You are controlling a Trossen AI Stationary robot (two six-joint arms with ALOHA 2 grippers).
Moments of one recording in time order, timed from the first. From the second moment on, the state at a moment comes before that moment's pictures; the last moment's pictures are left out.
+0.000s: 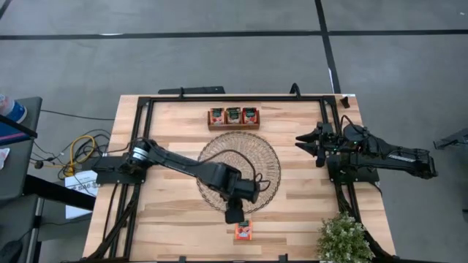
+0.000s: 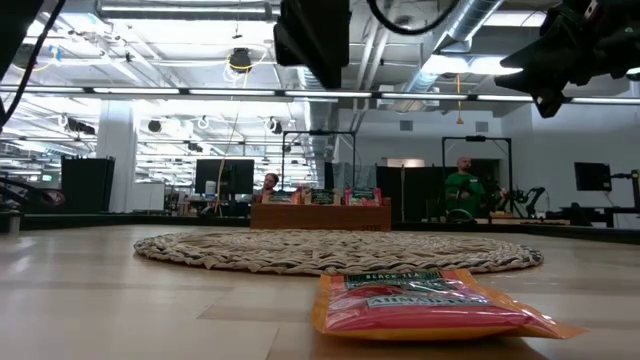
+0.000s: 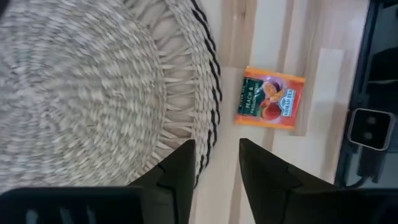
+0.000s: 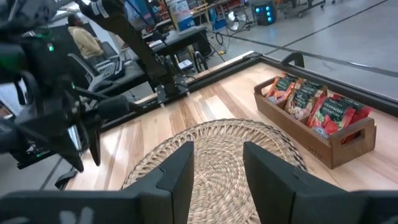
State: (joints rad) left arm -0.30 2.13 2.01 -1.11 0.06 -0.44; right arm -0.18 0.21 0.31 -0.26 -0.06 0.31
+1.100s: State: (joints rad) left arm -0.38 2.33 2.01 -0.84 0.05 -0.57; right arm -0.18 0.21 0.31 -0.28 -0.06 0.29
